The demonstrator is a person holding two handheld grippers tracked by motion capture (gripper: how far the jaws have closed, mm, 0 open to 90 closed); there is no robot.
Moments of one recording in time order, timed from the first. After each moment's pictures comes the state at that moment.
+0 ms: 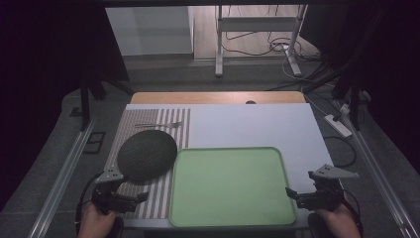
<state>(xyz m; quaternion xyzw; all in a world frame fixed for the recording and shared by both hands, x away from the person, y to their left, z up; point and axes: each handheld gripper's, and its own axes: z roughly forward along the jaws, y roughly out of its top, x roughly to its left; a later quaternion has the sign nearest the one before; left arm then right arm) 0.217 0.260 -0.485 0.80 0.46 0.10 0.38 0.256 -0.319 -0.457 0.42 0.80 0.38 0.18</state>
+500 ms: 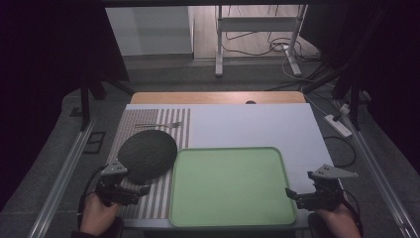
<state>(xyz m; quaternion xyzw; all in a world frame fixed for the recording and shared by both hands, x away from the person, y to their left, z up) 0.239 0.260 -0.487 0.81 0.45 0.11 0.36 0.256 -0.318 -0.457 0.42 0.81 0.38 0.17</state>
